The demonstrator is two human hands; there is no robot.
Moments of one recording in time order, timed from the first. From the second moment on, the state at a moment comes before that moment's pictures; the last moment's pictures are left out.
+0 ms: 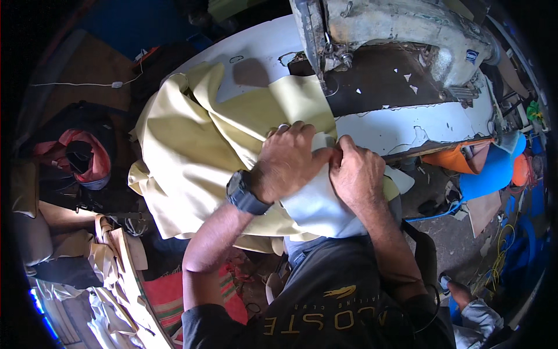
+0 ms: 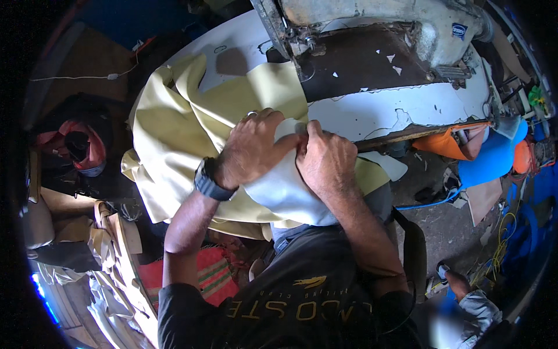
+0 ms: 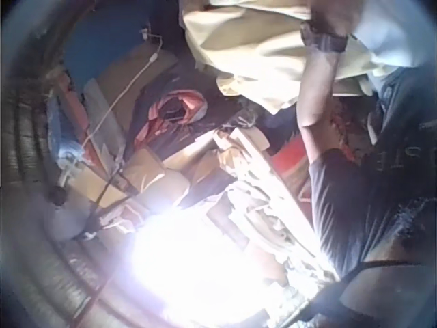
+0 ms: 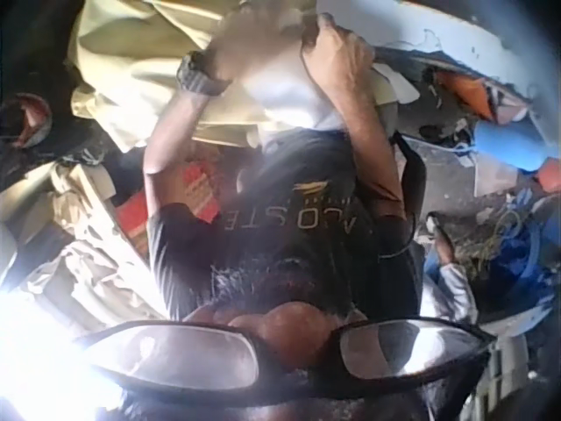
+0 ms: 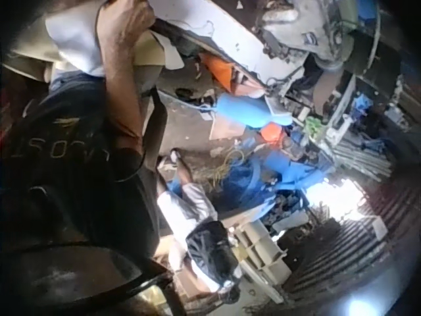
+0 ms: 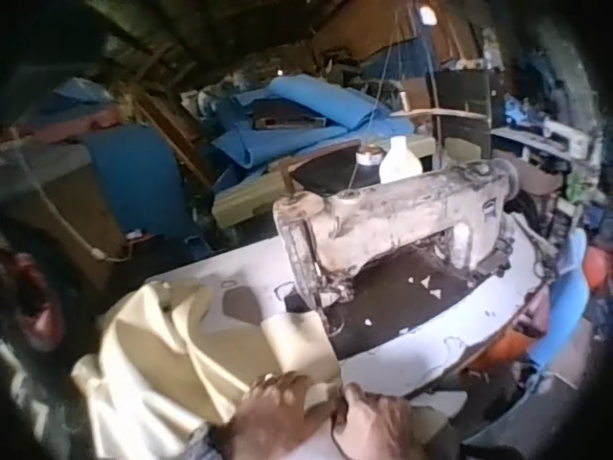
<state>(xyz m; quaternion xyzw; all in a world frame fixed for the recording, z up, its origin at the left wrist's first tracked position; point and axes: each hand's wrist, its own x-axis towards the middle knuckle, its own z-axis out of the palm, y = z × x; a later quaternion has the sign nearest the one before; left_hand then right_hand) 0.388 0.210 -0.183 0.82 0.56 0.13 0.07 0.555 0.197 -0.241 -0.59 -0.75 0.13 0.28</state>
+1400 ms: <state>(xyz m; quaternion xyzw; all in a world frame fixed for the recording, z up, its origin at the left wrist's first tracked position) 0.338 0.263 -0.171 0.73 0.62 0.25 0.11 0.571 0.186 -0.234 -0.46 -0.84 0.04 0.29</state>
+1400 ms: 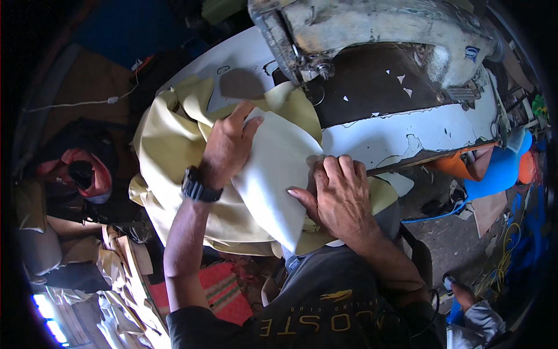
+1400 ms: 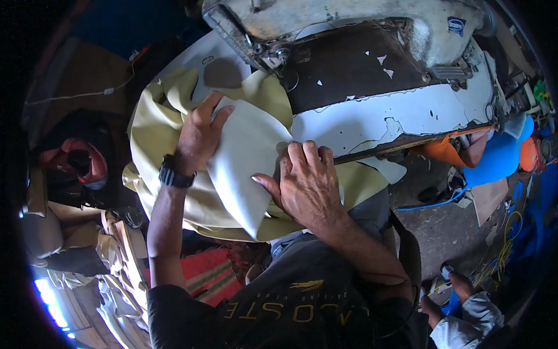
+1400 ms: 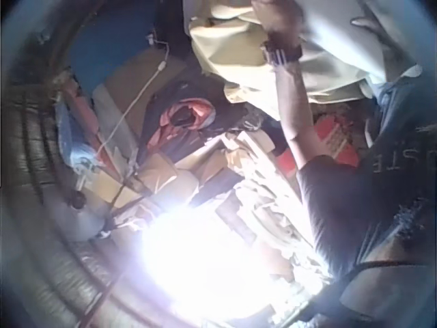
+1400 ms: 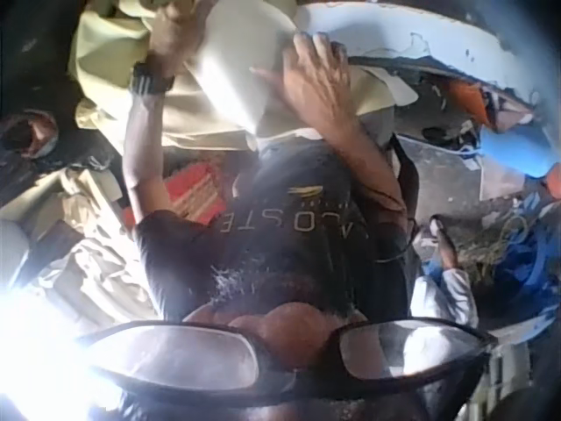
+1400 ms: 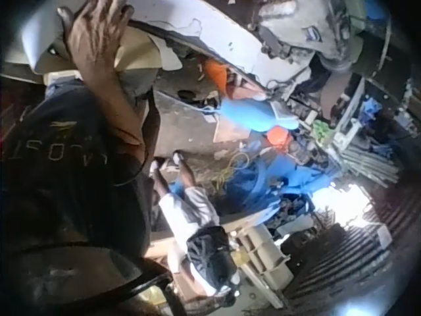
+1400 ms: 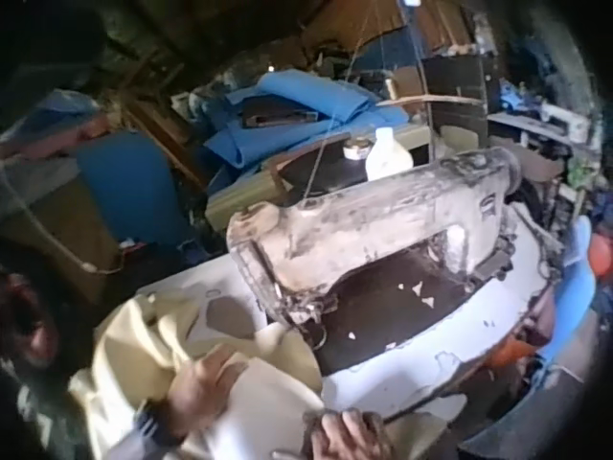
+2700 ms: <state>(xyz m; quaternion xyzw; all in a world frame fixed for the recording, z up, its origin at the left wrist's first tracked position) 0.284 0.245 -0.184 0.81 0.58 0.01 0.11 0.576 0.176 -0.241 -0.38 -0.90 0.04 0.21</state>
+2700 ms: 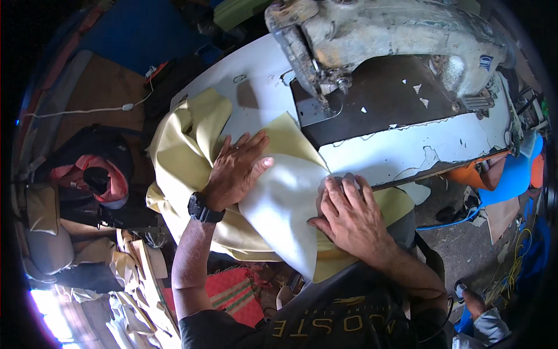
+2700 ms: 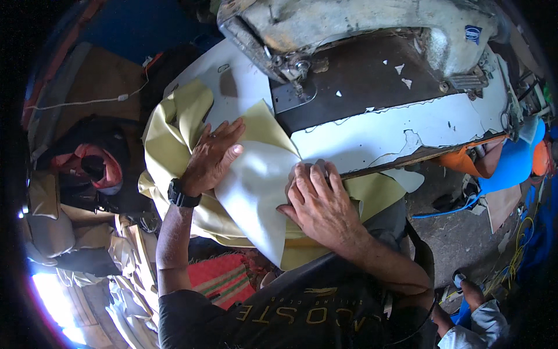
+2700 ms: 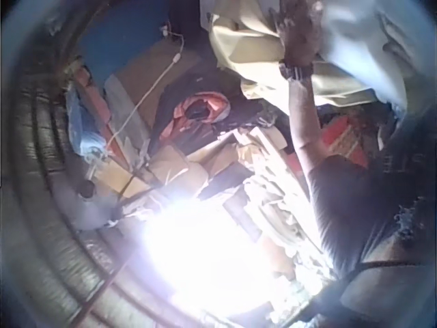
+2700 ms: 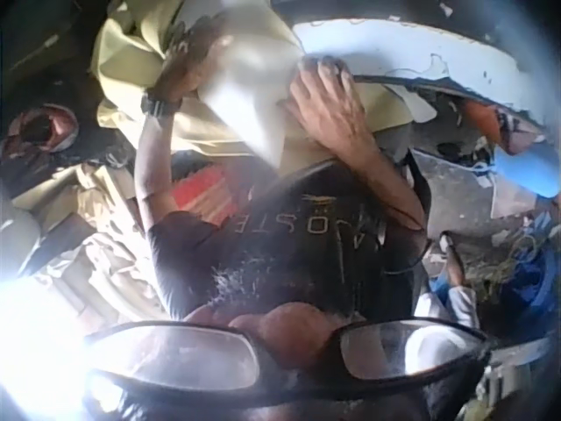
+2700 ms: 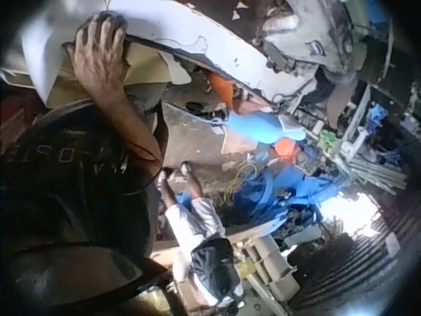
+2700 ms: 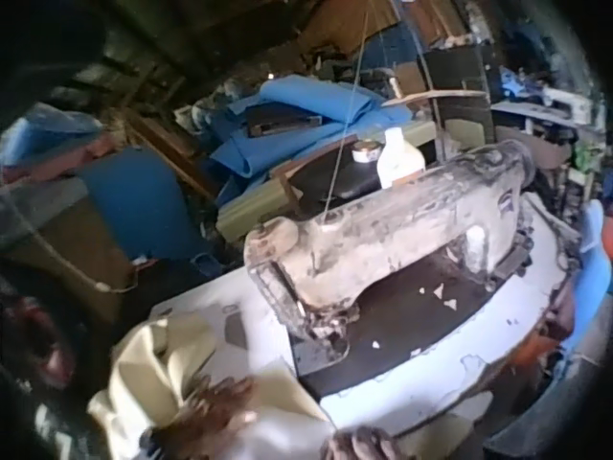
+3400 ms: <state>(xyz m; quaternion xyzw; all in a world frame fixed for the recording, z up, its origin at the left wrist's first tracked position) 0.292 0.244 -0.203 0.82 0.56 0.06 -0.04 0.577 0.230 -0.237 -0.20 -0.96 0.07 0.20</state>
